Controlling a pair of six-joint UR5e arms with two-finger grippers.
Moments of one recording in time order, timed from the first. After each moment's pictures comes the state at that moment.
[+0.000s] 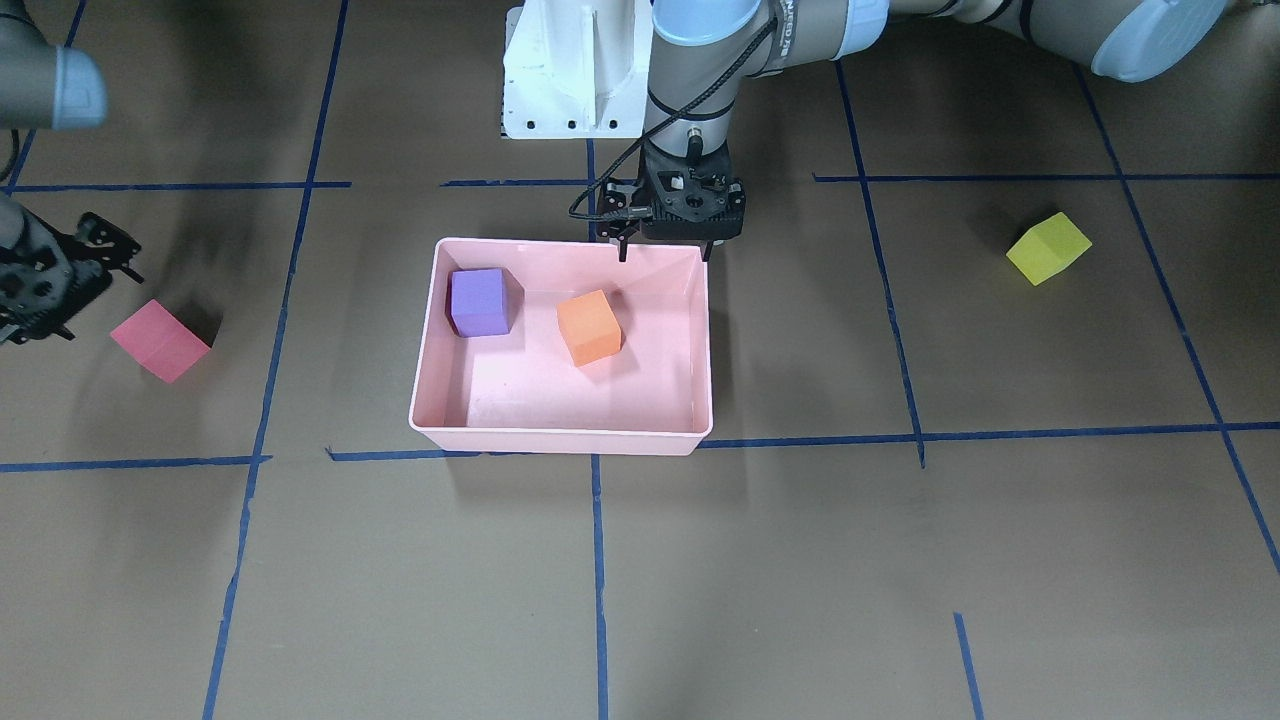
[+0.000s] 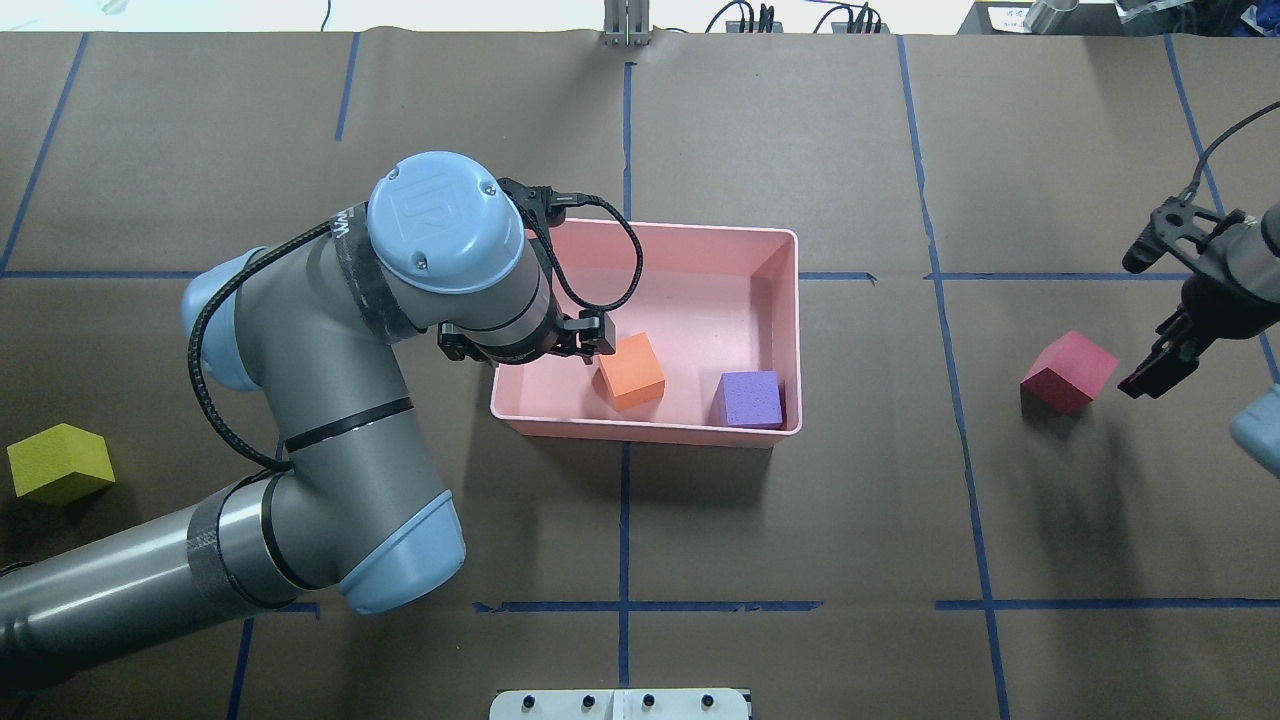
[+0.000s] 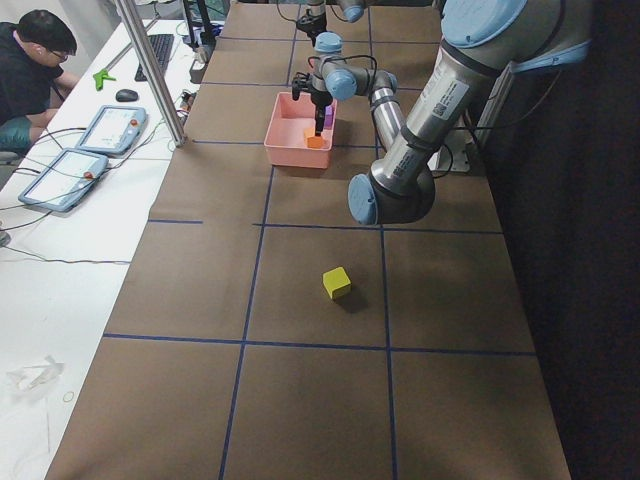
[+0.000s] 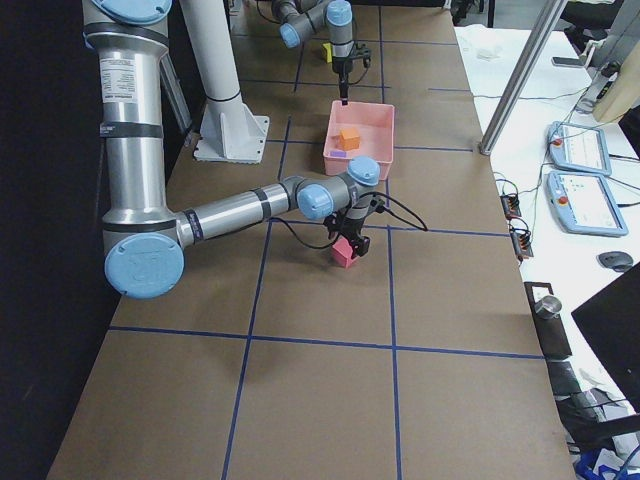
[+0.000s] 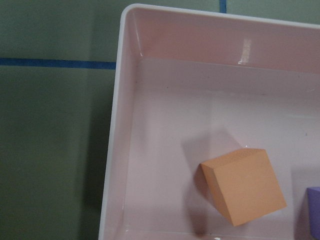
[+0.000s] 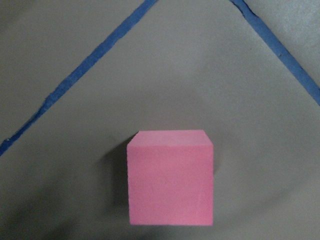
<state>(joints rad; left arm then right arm) -0.54 -2.31 -1.80 -1.43 -1.84 -1.23 0.97 -1.54 1.80 -1.49 2.21 -0.16</state>
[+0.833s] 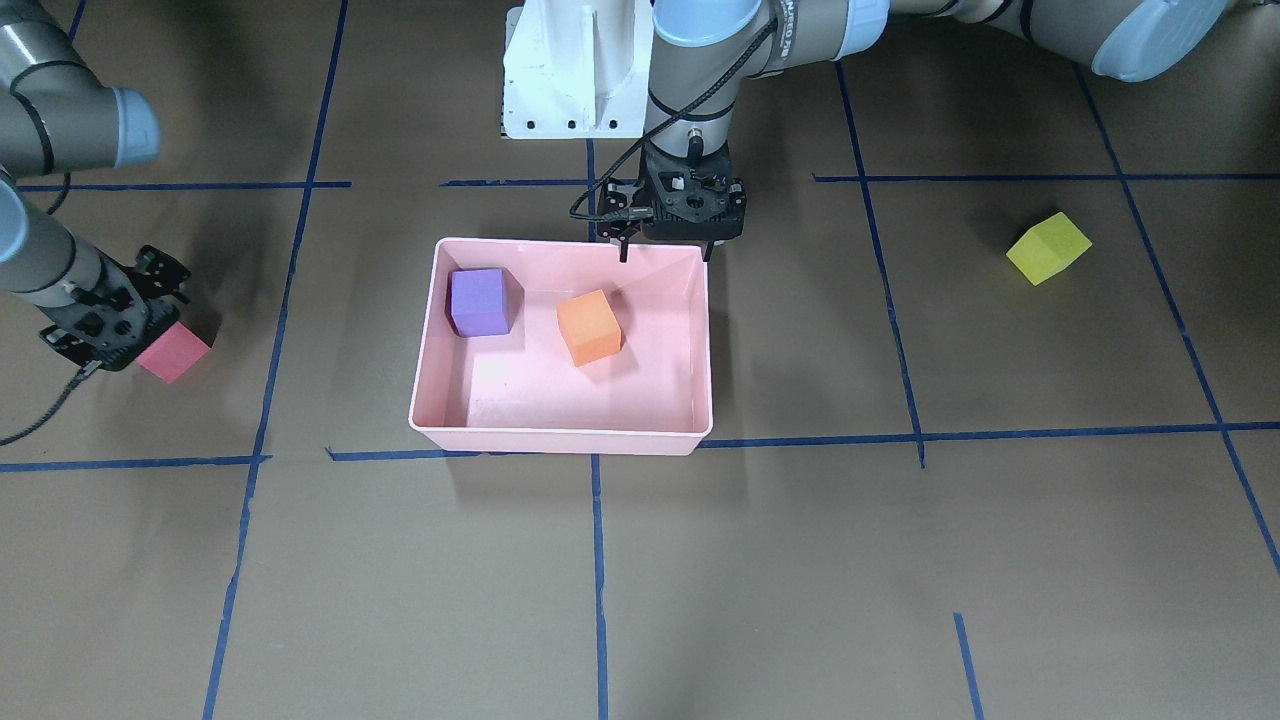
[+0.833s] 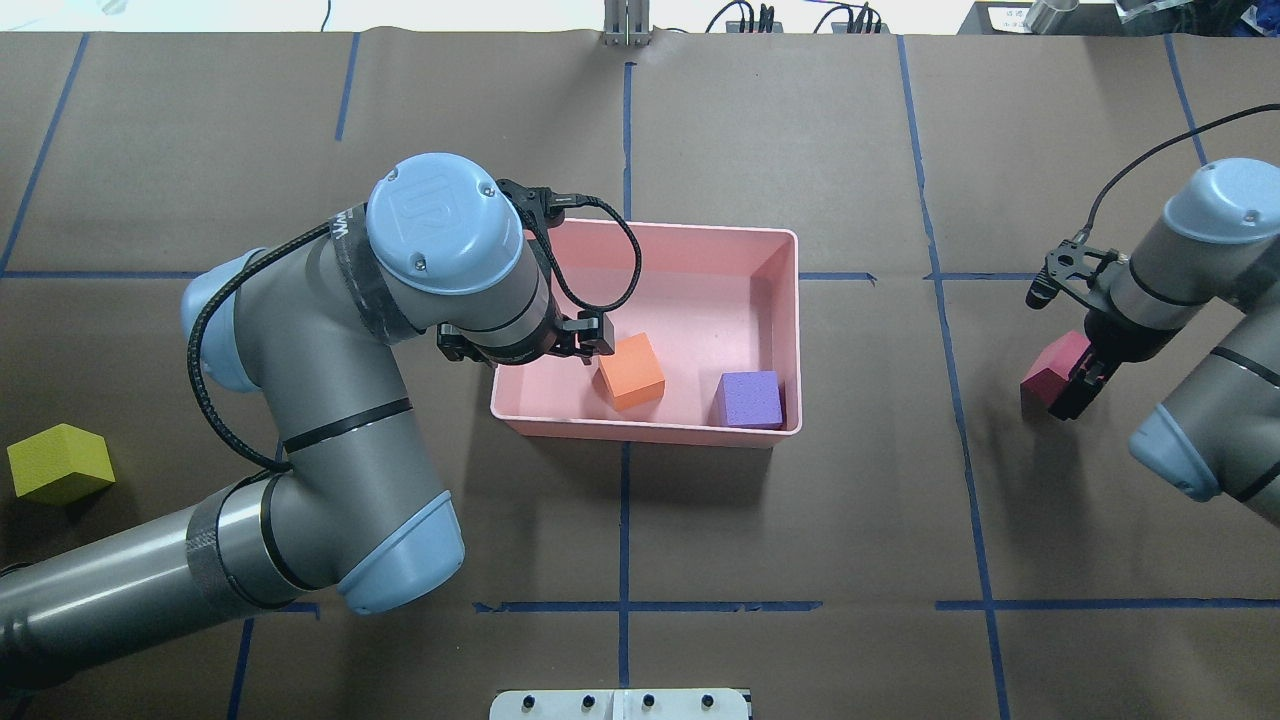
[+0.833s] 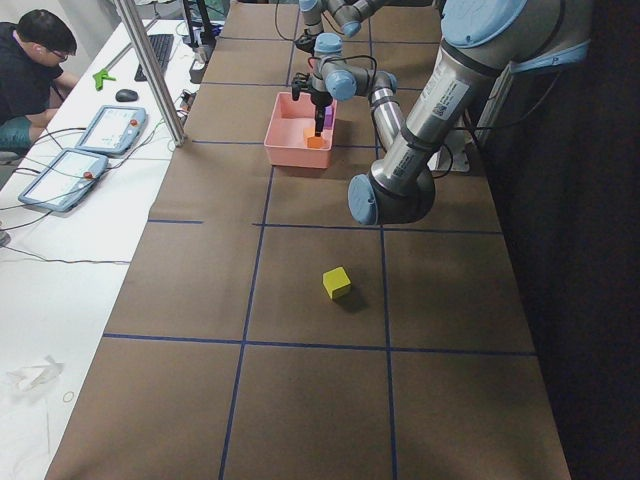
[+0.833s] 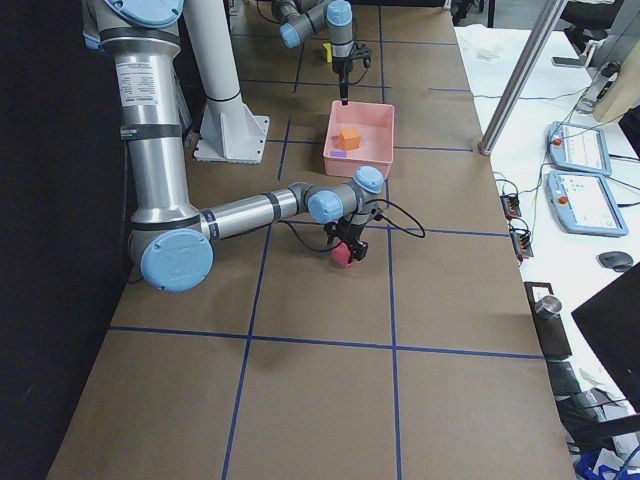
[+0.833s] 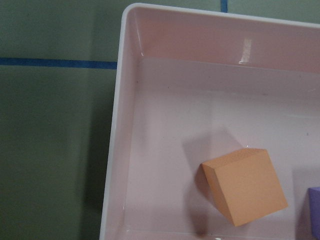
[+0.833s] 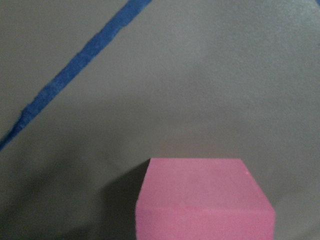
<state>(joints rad) -0.54 -2.30 -1.80 -1.44 -1.84 -1.23 0.89 -1.46 1.67 -1.48 2.20 -0.12</state>
